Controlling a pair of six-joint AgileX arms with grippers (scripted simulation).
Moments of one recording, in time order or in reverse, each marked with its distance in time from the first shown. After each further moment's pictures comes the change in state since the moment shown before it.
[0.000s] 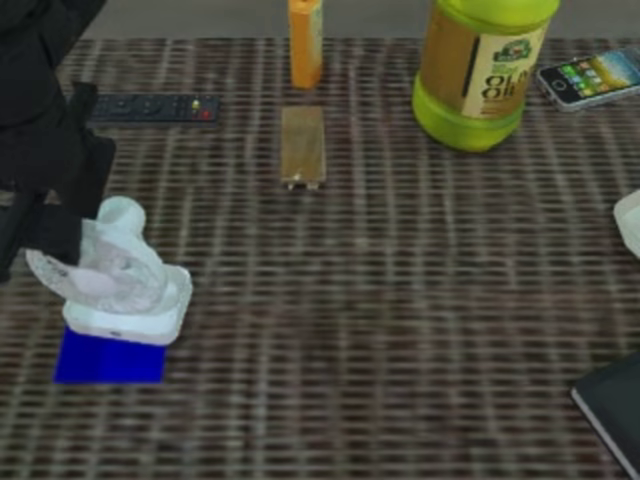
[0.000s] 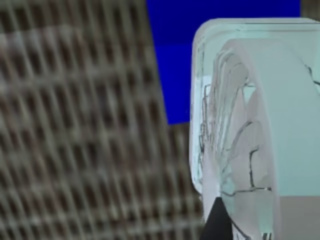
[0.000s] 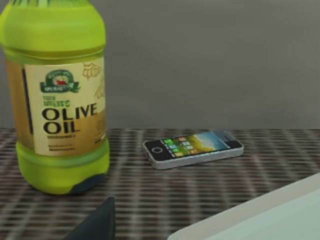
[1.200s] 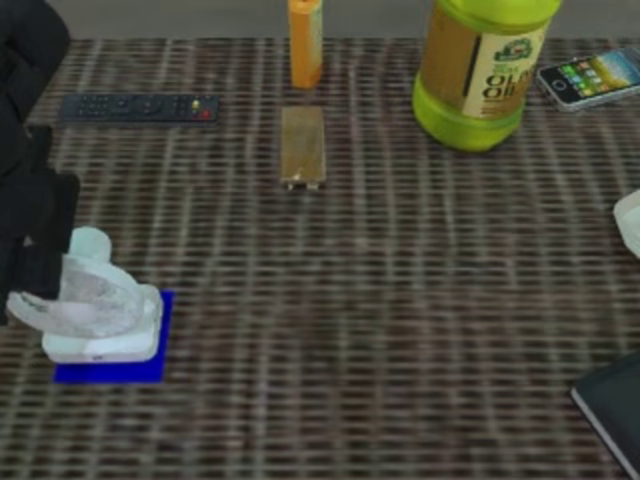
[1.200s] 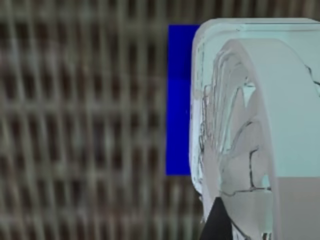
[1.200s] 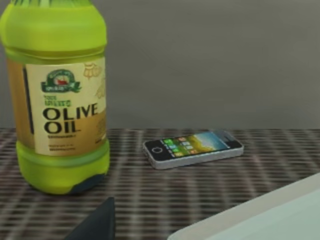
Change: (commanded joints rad) left arm 0.082 -0.057 -0.213 0.165 -0.001 -0.097; right arm 0.000 0.000 0.000 0.000 0.000 0.000
